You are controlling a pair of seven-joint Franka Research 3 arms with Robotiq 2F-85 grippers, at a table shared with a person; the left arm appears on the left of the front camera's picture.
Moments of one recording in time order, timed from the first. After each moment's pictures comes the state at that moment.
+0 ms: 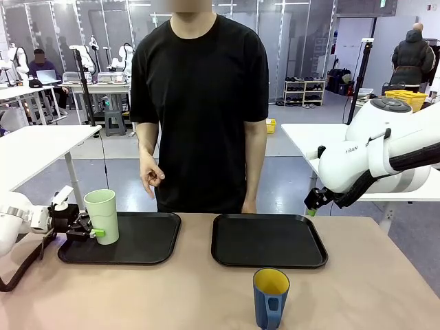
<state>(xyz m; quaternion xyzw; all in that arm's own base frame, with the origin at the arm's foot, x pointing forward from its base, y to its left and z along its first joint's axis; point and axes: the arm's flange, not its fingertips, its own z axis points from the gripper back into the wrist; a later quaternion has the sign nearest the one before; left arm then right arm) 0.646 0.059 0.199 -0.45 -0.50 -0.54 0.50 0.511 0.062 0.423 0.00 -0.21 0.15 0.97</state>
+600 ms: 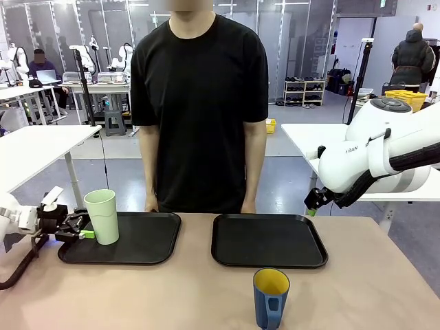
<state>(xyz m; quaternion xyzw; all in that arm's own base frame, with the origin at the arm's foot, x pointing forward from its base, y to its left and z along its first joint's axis) 0.639 0.098 0.201 -0.43 -0.49 -0.55 0.53 0.511 0.062 0.423 0.00 -0.21 0.15 0.97</state>
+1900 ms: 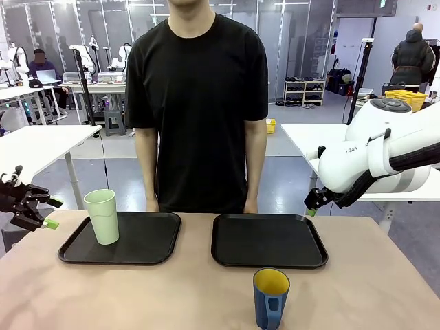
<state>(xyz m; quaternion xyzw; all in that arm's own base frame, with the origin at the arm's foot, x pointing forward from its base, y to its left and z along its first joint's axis) 0.529 0.119 0.363 -0.15 -0.39 -0.58 0.70 0.511 0.062 0.423 0.00 -0.21 0.15 0.97</state>
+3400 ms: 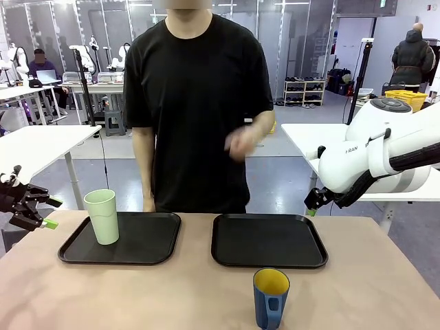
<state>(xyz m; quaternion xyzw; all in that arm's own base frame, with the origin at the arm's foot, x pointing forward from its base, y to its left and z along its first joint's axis) 0.529 0.121 0.363 -0.16 -0.39 -0.58 0.70 0.511 0.062 0.423 0.00 -0.21 0.15 0.97</state>
